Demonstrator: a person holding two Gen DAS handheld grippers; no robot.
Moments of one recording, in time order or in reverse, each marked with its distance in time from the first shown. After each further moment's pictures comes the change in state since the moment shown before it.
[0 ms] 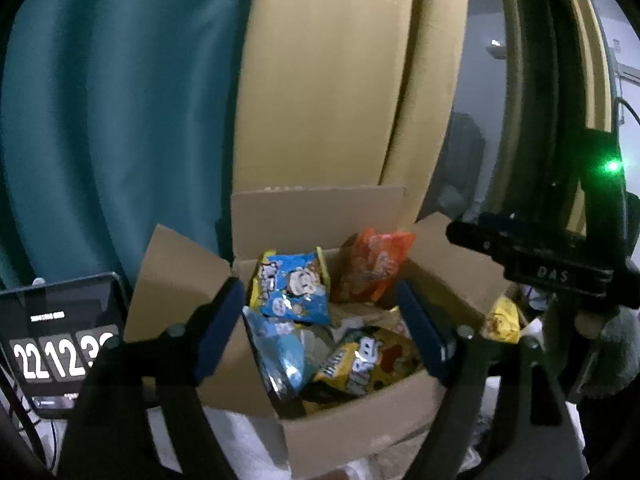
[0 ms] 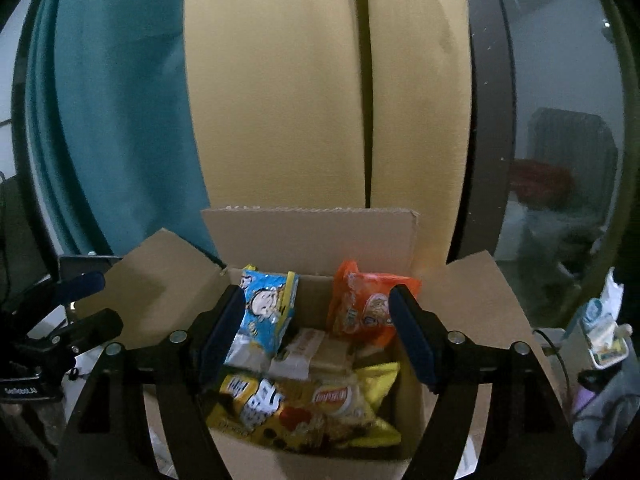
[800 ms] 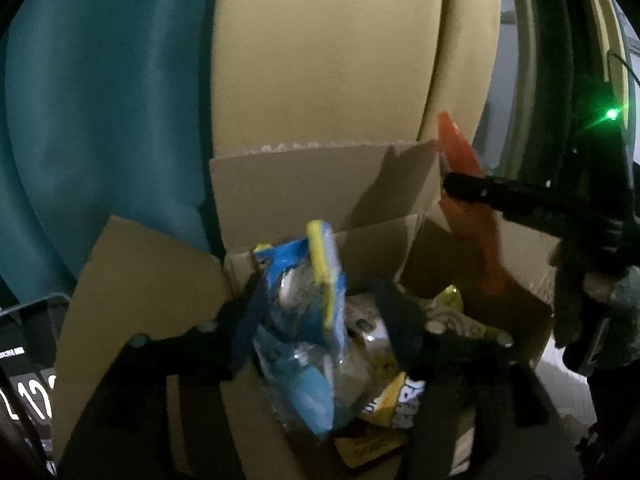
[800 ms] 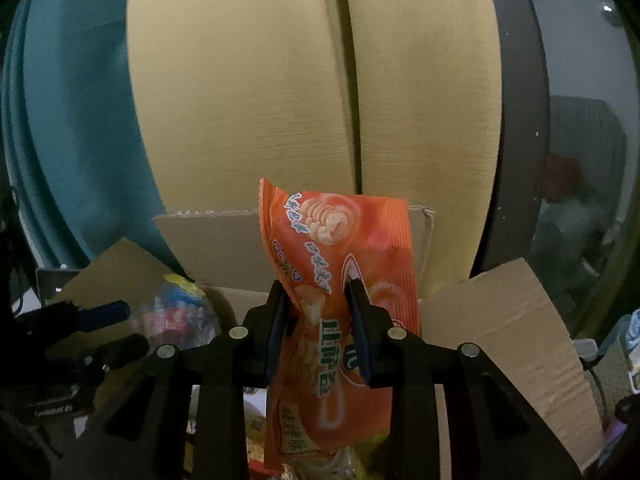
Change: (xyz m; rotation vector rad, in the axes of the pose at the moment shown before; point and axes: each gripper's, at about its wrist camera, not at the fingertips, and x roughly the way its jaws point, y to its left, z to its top) left arm 0.105 0.023 -0.003 0.053 0.102 0.020; right arm 0.088 -0.030 0.008 0.033 0.017 0.031
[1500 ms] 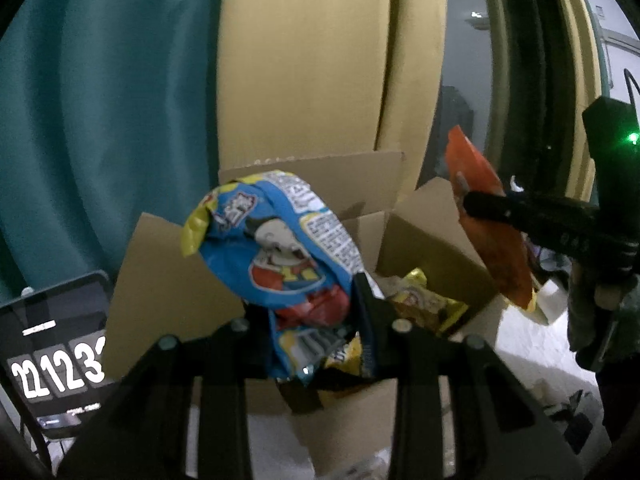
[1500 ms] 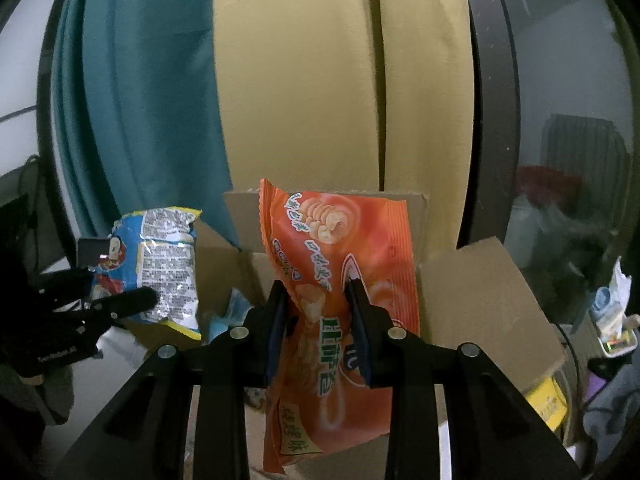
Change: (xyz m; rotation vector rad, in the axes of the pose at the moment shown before) left arm -0.065 -0.016 -0.024 0.043 -0.047 -0.030; right arm -0.093 0.027 -0.037 -0.060 -0.036 0.037
